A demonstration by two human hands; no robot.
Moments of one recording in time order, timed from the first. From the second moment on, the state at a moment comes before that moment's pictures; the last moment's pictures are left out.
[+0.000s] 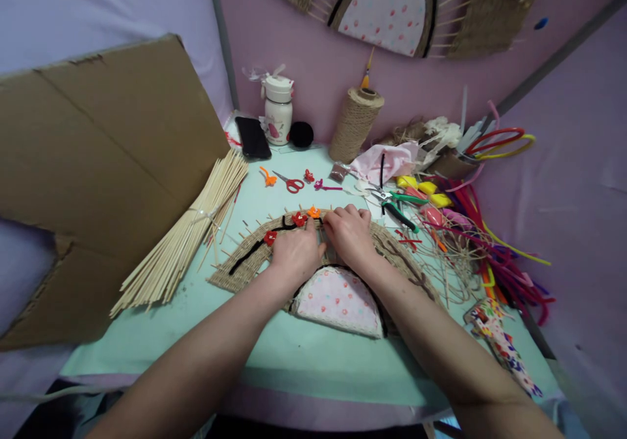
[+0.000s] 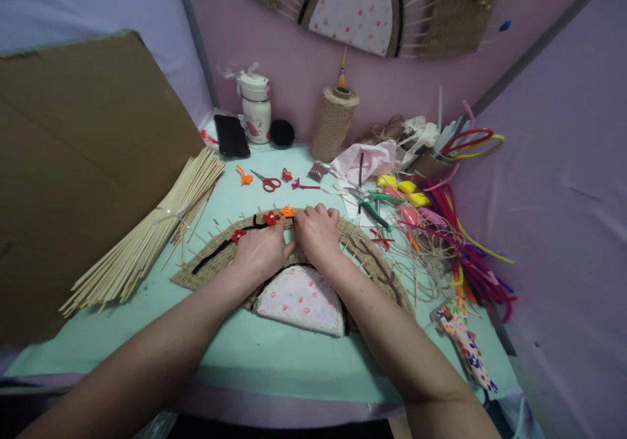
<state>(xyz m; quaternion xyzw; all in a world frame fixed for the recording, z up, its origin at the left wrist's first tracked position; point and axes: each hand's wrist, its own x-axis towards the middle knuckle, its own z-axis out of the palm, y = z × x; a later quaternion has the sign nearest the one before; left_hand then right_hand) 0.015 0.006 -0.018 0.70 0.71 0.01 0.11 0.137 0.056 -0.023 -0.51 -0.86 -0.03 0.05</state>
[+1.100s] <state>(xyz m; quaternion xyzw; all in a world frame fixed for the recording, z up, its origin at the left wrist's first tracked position) 0.019 0.006 -0.016 0.70 0.71 0.01 0.09 0.170 0.057 -0.013 -0.51 -0.85 -0.04 0.11</state>
